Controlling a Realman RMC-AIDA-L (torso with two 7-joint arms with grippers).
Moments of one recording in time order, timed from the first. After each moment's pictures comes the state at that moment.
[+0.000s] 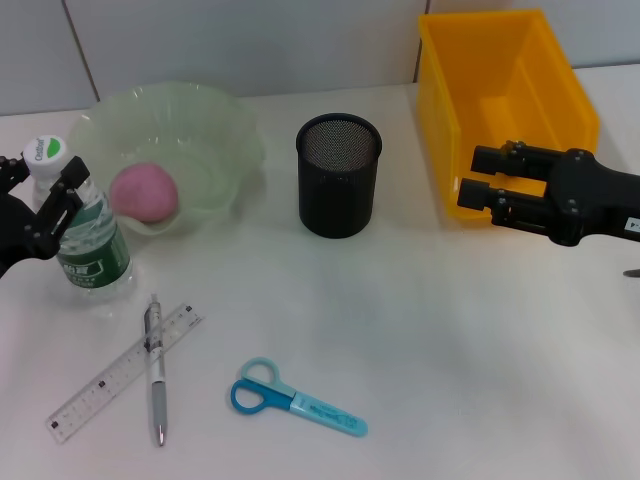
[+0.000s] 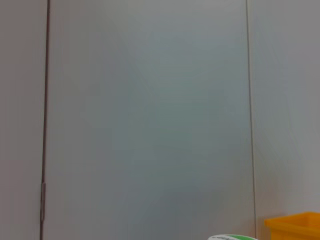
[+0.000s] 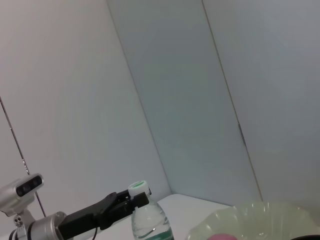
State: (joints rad) left arm -0.35 -2.07 0.78 0.29 1.18 1.44 -0.63; right arm 0.31 2.04 -0.87 -0.86 -1.56 -1.63 1.52
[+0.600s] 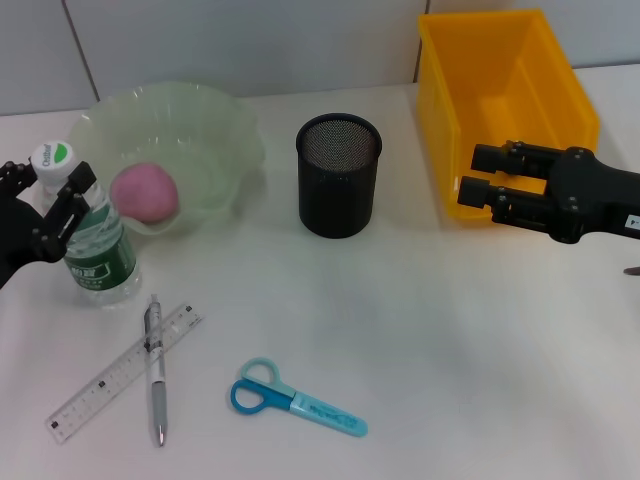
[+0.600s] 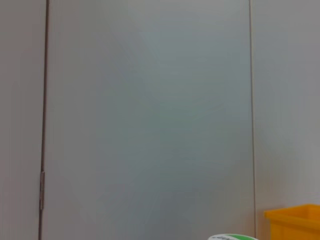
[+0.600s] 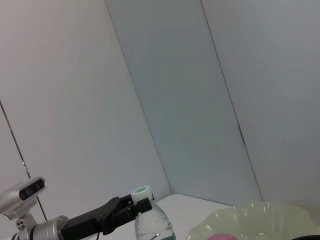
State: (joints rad) left arm -0.36 -2.07 0.79 0.28 1.18 1.42 -0.63; right arm 0.31 2.04 -0.87 -0.85 -1.56 -1.63 1.53
